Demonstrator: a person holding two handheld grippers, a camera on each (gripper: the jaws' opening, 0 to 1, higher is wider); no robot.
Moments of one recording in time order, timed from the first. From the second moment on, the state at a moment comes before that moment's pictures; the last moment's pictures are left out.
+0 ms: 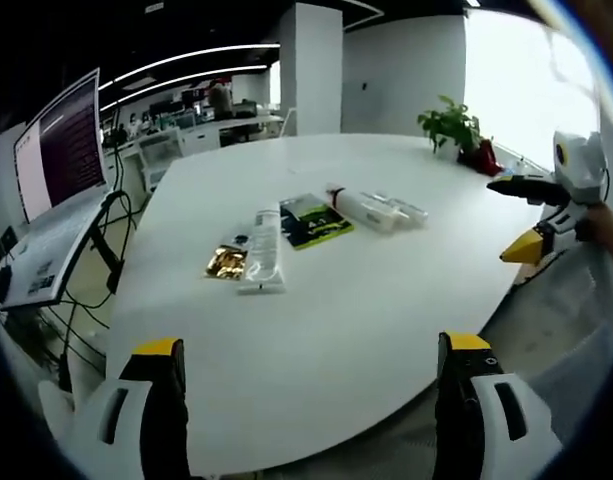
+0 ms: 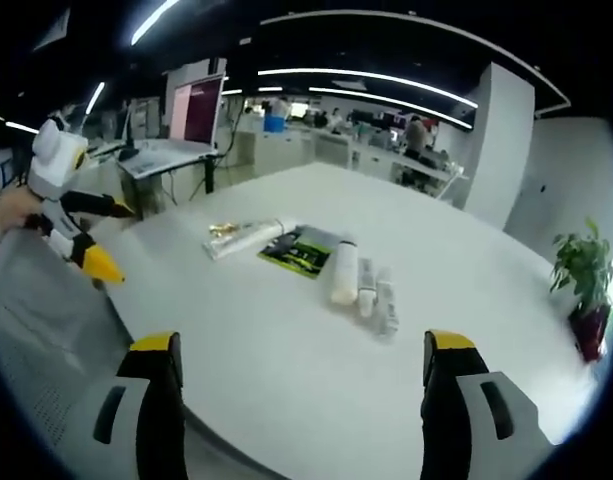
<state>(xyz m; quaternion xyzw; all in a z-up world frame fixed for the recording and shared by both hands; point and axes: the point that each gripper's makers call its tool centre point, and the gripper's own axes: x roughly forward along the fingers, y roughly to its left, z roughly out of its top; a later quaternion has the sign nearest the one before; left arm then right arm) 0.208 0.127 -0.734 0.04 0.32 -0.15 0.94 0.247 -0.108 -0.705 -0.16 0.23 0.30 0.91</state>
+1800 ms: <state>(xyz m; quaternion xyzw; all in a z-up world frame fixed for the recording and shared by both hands) 0.213 0.137 -0.737 0.02 0.32 -0.16 0.94 0.417 -0.061 -0.784 -0.22 0.34 0.40 0.82</state>
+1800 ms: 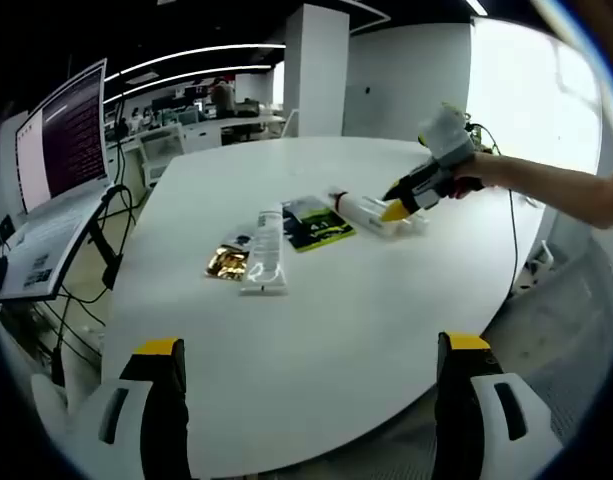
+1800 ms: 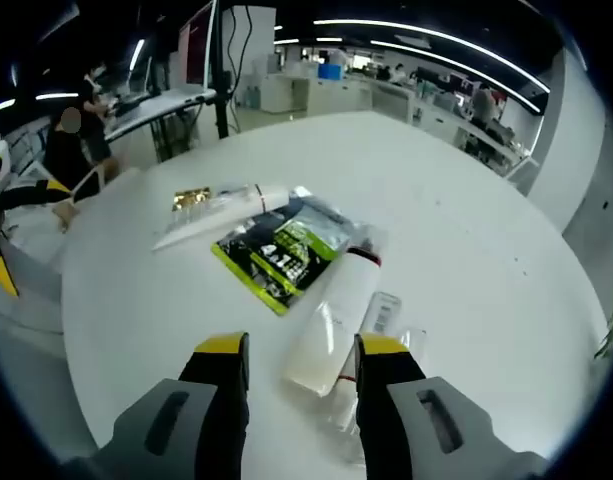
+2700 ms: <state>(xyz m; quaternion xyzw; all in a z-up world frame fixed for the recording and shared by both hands) 0.210 0.140 -0.741 0.02 0.33 -0.15 0.93 0.443 -0.055 -0.818 -0.25 0.46 0.39 0.76</state>
